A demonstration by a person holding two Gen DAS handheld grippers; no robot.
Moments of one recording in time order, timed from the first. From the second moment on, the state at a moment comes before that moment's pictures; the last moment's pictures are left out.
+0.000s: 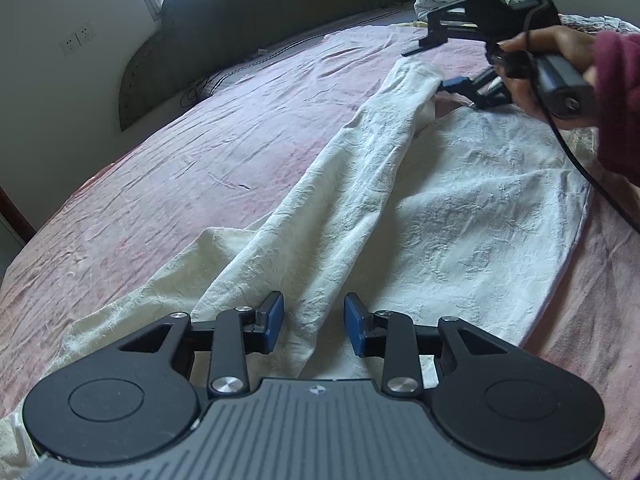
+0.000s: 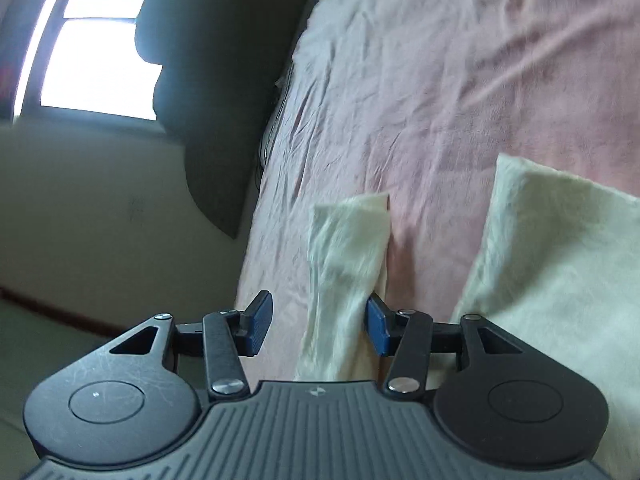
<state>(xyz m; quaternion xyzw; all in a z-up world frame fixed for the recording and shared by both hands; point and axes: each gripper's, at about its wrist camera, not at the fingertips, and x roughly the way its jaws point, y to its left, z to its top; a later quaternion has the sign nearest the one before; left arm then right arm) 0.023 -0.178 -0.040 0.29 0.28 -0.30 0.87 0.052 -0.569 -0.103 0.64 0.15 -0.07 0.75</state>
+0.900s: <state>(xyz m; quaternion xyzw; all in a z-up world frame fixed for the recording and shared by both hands) 0.019 -0.126 0.045 0.12 0.22 -0.30 0.92 0.006 -0.548 0.081 0.48 0.01 0.09 0.87</state>
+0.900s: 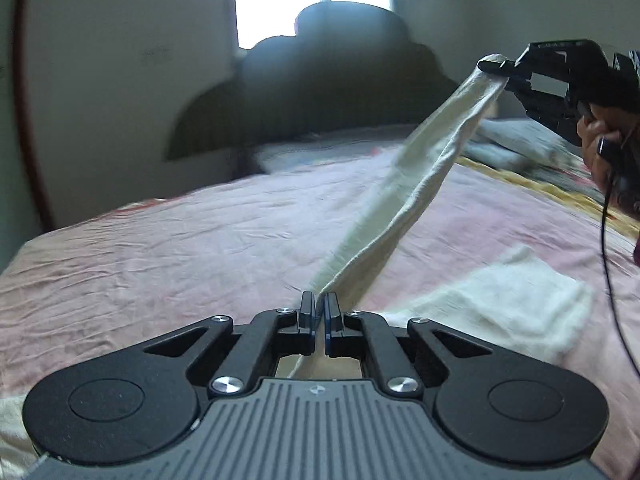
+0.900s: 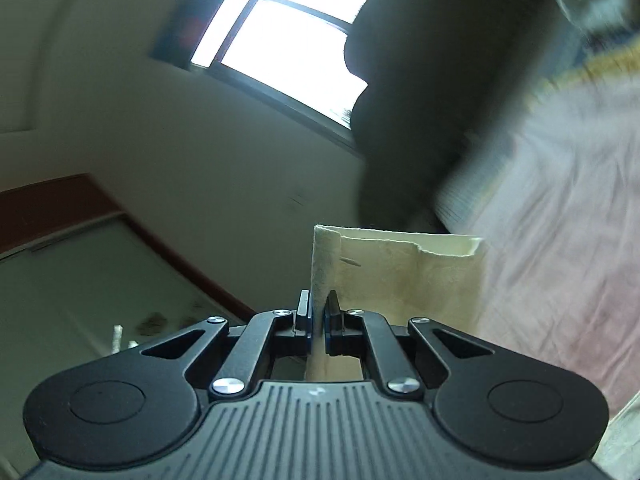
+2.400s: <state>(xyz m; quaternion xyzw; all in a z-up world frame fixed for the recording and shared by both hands) -0.028 0.104 0.014 0.06 0.35 -0.05 0.93 -0.010 -0.287 -0.018 0.13 0.37 0.09 0.92</state>
